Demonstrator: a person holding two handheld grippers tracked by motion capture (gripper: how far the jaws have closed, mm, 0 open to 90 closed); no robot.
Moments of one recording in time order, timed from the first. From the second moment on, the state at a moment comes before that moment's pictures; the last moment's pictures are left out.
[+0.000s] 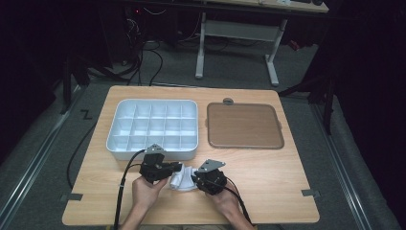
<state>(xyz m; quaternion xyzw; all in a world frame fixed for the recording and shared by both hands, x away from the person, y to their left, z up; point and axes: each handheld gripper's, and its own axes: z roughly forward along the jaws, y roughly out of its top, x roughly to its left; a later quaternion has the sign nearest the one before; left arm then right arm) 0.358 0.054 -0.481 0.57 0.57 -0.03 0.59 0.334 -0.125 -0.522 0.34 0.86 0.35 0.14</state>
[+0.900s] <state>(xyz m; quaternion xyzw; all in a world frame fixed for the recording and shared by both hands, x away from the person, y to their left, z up) 0.361 0.027 -0.492 0.60 0.56 -0.03 0.57 0.333 -0.122 -0.522 0.34 0.86 0.36 0.11</state>
